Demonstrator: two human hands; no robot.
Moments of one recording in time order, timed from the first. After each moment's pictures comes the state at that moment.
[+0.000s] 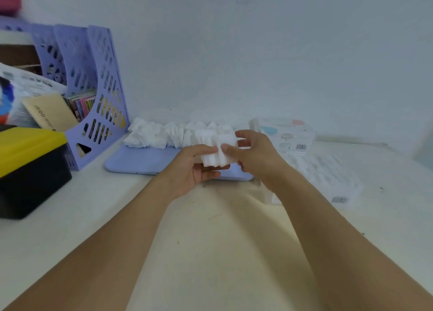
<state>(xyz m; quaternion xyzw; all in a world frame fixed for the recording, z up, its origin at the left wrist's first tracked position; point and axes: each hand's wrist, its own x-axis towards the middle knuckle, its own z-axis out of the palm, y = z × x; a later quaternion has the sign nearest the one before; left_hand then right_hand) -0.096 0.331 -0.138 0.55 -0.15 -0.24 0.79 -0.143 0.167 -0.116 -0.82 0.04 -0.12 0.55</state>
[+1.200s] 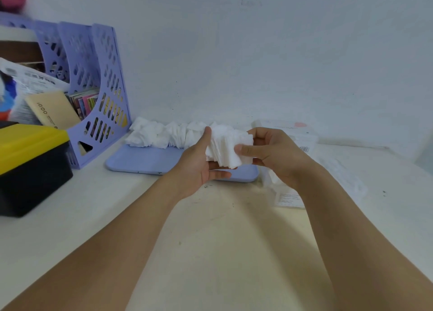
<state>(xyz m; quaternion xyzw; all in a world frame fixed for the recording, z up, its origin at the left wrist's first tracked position) -0.102 0.320 -0.131 0.57 -0.13 -0.21 0.78 -0.155 0.141 -0.101 -0.78 -0.01 -0.09 0.61</state>
